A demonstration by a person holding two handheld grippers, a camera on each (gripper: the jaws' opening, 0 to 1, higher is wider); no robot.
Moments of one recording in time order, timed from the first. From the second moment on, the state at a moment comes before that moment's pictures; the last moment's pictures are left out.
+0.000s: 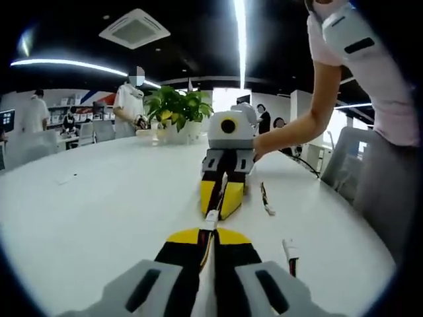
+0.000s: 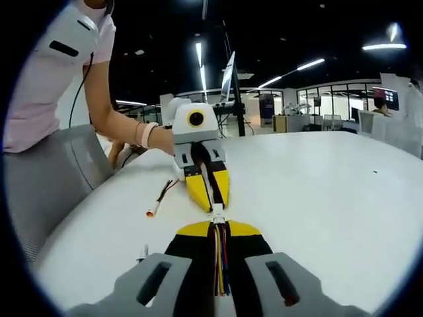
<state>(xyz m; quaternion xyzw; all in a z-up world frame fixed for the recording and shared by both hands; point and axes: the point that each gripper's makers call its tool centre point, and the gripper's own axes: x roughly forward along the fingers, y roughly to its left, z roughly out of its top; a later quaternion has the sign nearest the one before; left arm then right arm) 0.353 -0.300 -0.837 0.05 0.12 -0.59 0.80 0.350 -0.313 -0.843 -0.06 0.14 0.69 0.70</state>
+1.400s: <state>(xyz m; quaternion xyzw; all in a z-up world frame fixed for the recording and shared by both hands) 0.288 -0.292 -0.809 0.02 0.14 -0.60 0.79 0.289 -0.345 -0.821 -0.02 0.17 0.70 0.69</state>
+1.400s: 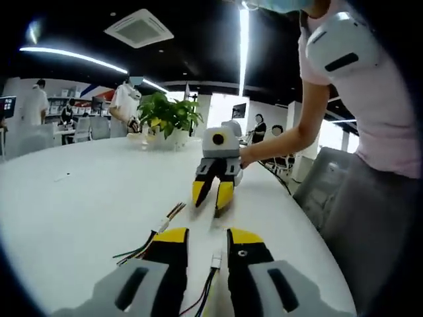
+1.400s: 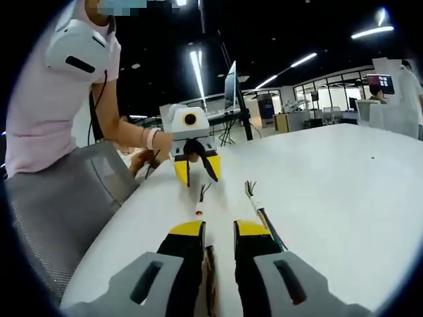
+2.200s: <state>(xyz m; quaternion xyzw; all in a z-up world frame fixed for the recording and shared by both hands) 0.272 -0.291 -0.840 0.01 0.15 -0.60 0.79 0.284 -0.353 -0.845 -0.08 0.16 0.71 0.69</state>
